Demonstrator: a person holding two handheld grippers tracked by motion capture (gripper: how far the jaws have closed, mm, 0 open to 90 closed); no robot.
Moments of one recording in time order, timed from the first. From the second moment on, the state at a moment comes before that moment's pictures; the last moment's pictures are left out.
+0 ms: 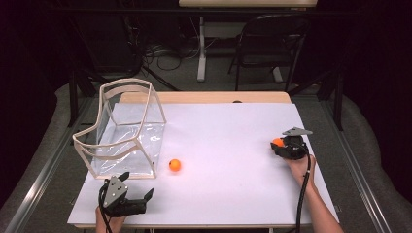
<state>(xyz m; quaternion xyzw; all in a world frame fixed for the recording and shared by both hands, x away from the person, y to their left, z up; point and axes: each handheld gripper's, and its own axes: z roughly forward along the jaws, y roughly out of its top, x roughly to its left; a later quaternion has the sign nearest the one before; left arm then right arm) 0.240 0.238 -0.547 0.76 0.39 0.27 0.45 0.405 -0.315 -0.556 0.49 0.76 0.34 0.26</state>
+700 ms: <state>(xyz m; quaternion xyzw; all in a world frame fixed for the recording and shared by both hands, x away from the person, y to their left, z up) 0.239 0.239 -0.547 0.76 0.39 0.27 0.45 0.406 -0.298 -0.535 0.45 0.78 0.35 0.24</state>
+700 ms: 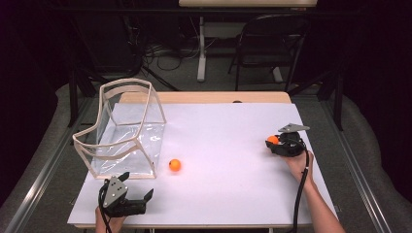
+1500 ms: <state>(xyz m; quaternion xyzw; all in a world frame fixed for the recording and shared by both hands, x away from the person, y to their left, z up) 0.235 0.242 -0.546 0.76 0.39 0.28 0.45 0.404 -0.260 -0.515 0.40 0.81 0.37 0.23</state>
